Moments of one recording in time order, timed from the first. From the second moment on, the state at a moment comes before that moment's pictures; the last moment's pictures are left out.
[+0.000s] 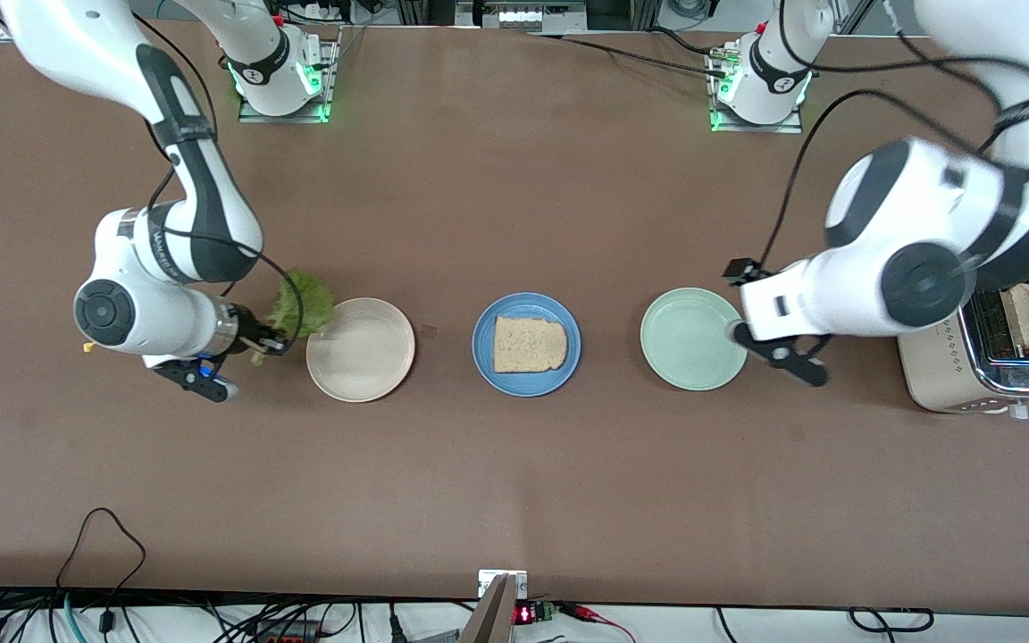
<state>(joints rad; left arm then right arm) 0.05 0.45 -0.37 -1.32 0.11 1.46 0.14 0.21 0.50 0.01 -1.67 0.18 1.98 0.61</state>
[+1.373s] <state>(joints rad) -0.03 -0.01 -0.05 -1.74 0.06 1.64 -0.02 0.63 0.84 0.01 -1.43 0.52 2.48 1.44</state>
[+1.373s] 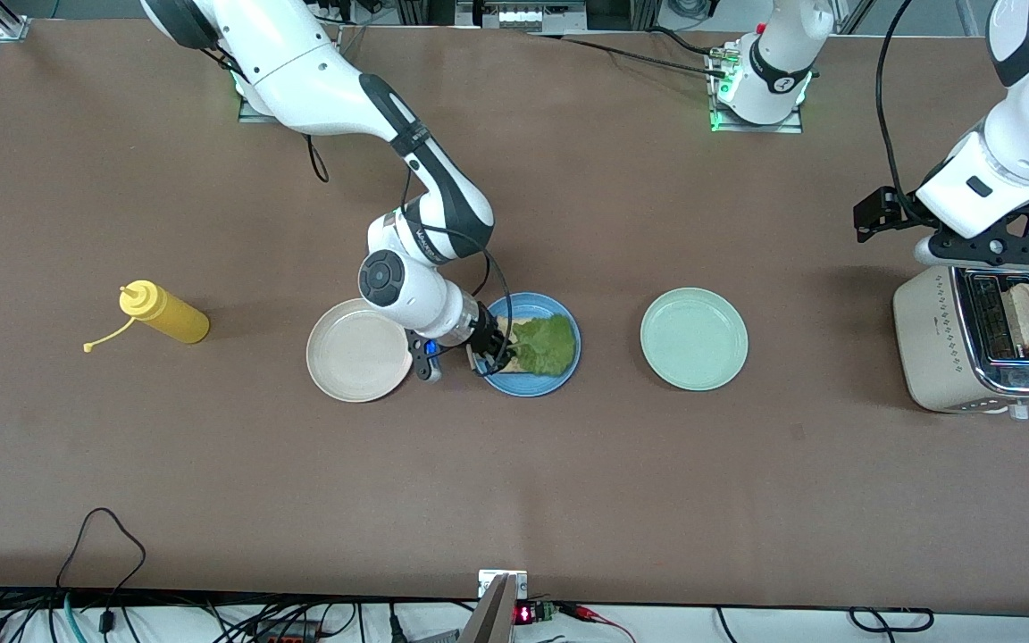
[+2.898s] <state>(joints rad) -0.02 -0.02 -0.05 -1.68 0.06 1.58 -0.03 0.15 0.27 -0.03 -1.46 0.14 1.35 0.39</state>
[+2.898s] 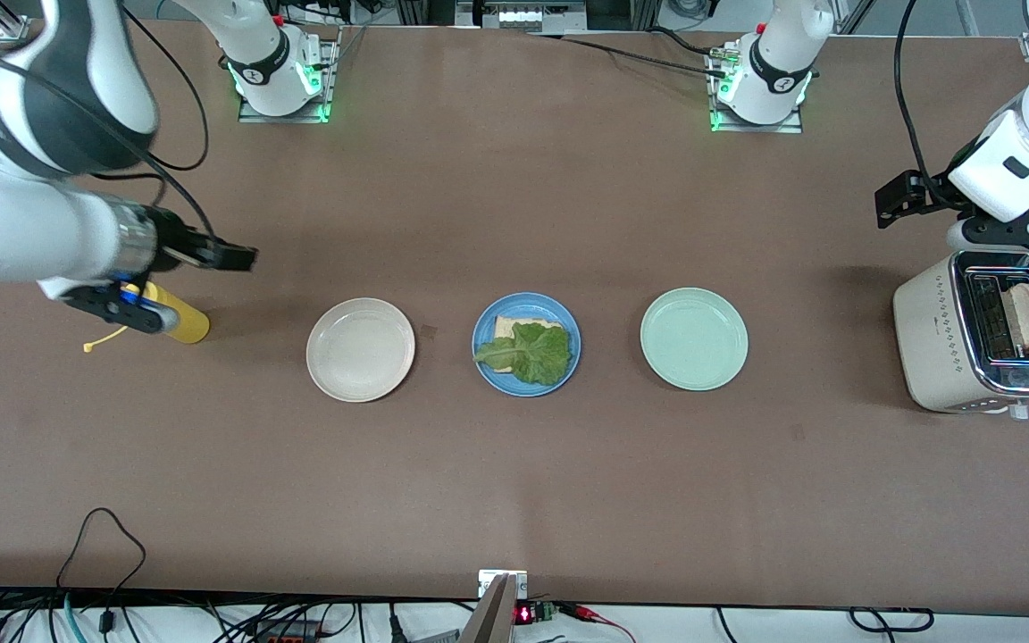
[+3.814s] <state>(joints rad) -0.02 -0.02 -0.05 -1.68 0.06 1.57 -0.03 -0.30 0.04 -0.11 -1.89 -0.04 1.79 -0.93</state>
